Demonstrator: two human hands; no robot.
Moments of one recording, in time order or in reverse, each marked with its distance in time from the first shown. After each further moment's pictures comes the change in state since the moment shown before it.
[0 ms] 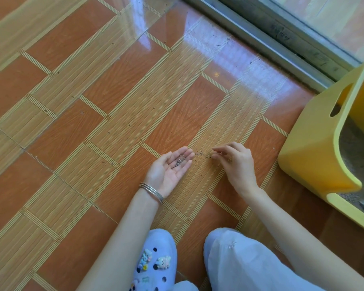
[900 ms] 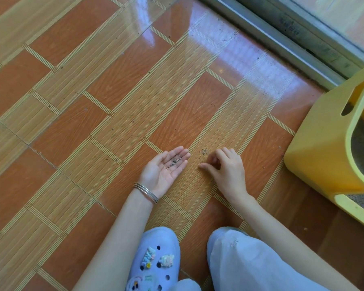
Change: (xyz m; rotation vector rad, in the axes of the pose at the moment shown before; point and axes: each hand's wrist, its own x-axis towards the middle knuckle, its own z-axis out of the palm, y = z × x) left_hand -0.004 0.011 -0.016 0.022 0.002 0.010; right_hand -0.016 -0.020 0.024 -0.050 -0.051 0.012
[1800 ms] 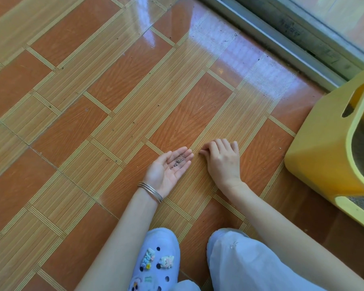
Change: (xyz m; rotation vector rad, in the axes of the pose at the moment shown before) left_hand 0.004 -0.004 0.007 0.028 0.033 0.006; right_hand 0.028 0.003 0.020 -0.344 0.243 -0.283
